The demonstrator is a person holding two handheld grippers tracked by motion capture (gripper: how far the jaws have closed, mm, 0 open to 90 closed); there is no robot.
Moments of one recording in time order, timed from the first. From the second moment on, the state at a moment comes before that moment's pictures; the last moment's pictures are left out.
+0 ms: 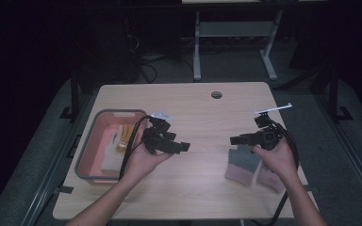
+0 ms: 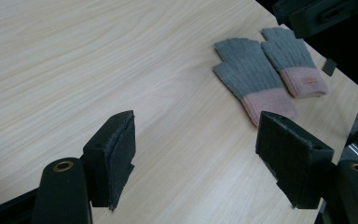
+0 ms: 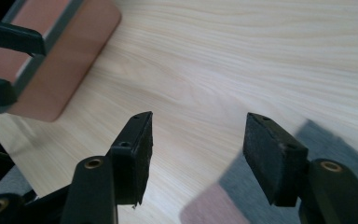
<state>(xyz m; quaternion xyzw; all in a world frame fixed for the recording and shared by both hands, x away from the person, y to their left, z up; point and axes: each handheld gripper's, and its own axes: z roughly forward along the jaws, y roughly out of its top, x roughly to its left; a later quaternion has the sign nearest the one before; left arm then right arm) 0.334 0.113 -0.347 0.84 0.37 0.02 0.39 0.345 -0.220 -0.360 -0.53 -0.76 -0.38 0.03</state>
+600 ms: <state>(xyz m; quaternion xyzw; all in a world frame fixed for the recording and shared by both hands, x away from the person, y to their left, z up) 0.330 0.083 -0.357 0.84 0.36 0.00 0.41 0.330 -0.265 -0.376 -0.56 -0.75 -0.35 0.01</state>
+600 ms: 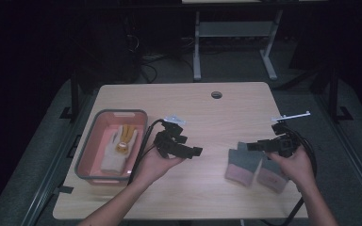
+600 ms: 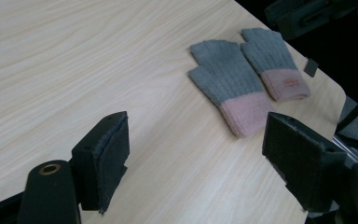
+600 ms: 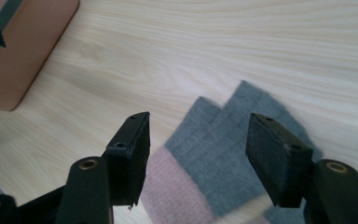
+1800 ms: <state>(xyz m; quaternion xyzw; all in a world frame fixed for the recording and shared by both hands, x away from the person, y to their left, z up) 0.313 0.035 -0.385 0.86 0.32 -0.02 0.40 0.295 -0.318 -0.433 -0.61 -0.75 -0.25 -0.04</state>
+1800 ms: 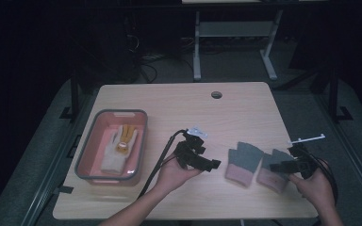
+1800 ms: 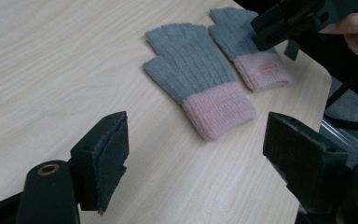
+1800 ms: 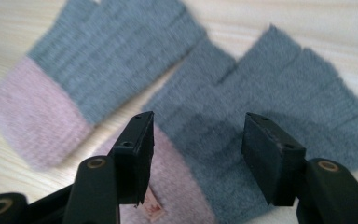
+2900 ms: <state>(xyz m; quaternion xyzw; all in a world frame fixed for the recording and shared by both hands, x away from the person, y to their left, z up) 0.302 0.020 -0.394 0.86 0.31 -0.03 0.41 0.284 -0.305 -0.447 -0.64 -0.73 -0.24 -0.08</state>
